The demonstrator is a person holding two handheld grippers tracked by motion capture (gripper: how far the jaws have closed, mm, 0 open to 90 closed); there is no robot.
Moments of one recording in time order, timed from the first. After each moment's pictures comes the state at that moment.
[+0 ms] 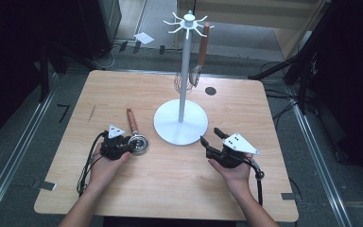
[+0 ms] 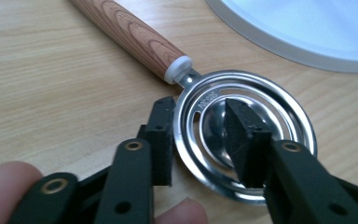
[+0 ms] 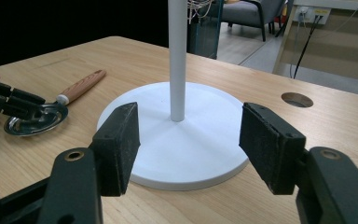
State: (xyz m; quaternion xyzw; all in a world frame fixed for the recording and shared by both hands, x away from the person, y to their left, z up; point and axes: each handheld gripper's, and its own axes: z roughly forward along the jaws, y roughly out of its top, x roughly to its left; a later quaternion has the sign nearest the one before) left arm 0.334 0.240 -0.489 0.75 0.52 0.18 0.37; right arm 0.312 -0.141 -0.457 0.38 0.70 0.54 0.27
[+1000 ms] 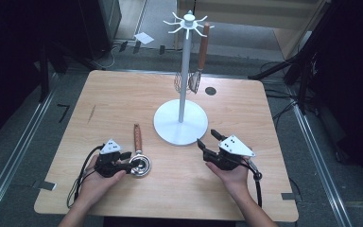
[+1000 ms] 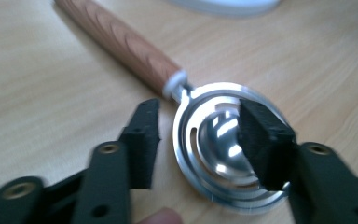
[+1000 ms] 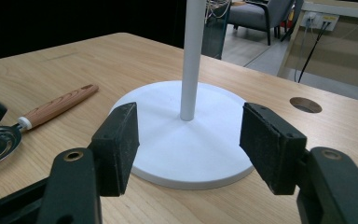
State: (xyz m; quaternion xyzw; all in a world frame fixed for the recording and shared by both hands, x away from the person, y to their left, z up) left arm 0.292 0.243 -0.474 0.78 0.46 0.11 0.40; right arm 0.306 -0.133 -0.458 0.36 0.71 0.54 0.28
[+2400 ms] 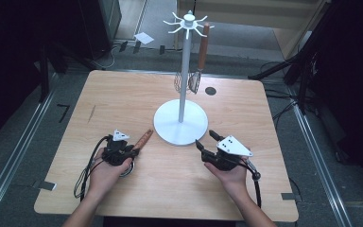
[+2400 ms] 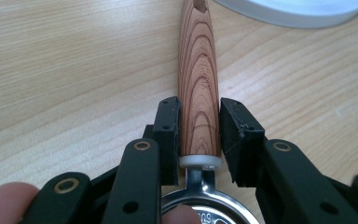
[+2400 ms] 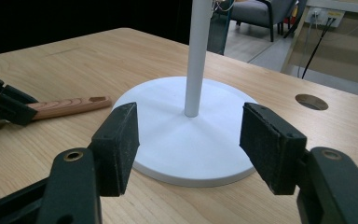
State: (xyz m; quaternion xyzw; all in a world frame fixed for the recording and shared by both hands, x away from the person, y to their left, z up) left arm 0.316 0.227 -0.477 0.79 0.51 0.14 0.31; right arm 0.306 -0.129 -0.460 0.36 0.71 0.54 0.27
